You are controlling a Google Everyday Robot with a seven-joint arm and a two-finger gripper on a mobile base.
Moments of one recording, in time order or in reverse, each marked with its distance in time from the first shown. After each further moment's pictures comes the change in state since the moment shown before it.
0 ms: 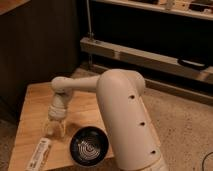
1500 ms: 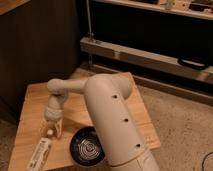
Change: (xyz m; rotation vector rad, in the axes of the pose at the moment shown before) arm -0.025 0.019 0.023 0.027 0.041 0.017
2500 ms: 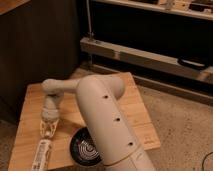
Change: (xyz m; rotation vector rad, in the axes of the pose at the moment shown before) arm 0.002 0.008 0.008 0.082 0.028 0.003
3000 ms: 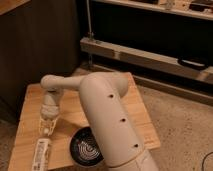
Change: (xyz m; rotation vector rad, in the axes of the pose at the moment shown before) arm 0.032 -0.001 -0.041 -0.010 -0.018 -0.073
